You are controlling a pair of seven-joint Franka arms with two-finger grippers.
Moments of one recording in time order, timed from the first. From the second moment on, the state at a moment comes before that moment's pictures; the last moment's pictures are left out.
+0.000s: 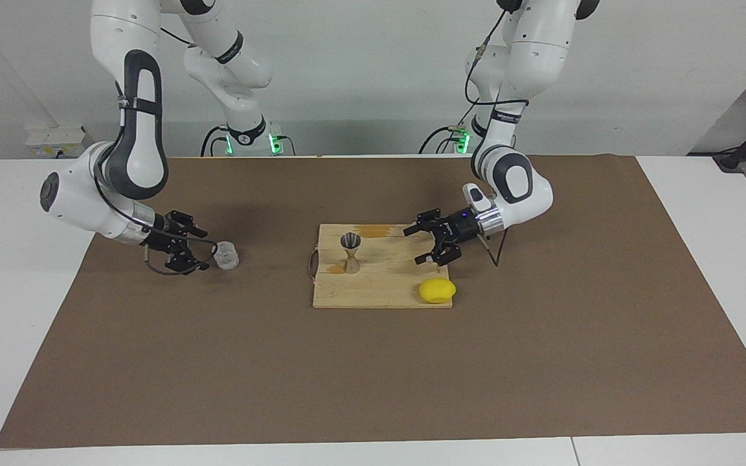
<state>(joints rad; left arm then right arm) -0.22 0.22 -0.07 -2.29 -1.74 2.10 2.68 -0.24 0.24 0.01 -2.06 0.51 1.96 0.85</state>
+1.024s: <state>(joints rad) 0.37 0.08 -0.05 -2.00 -0.71 1.68 2.45 -0.20 0.25 0.02 -2.14 0.61 2.04 0.81</state>
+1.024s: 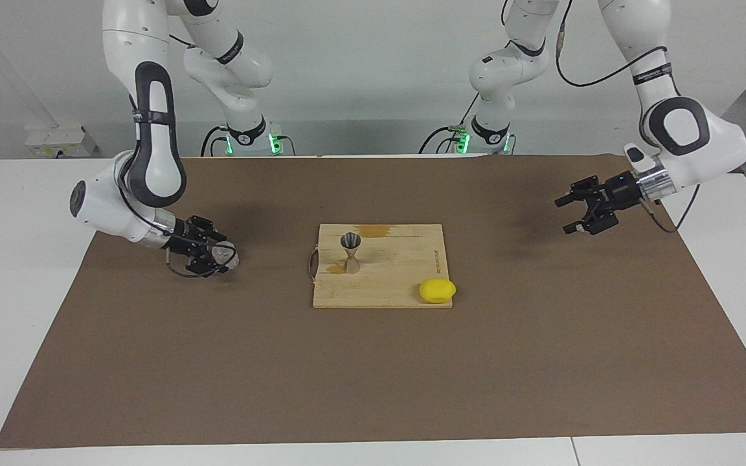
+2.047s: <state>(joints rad) 0.14 -0.06 -0.09 -1.77 -0.23 1.98 2.11 -0.13 0.17 0.03 -2.12 0.61 2.05 1.03</state>
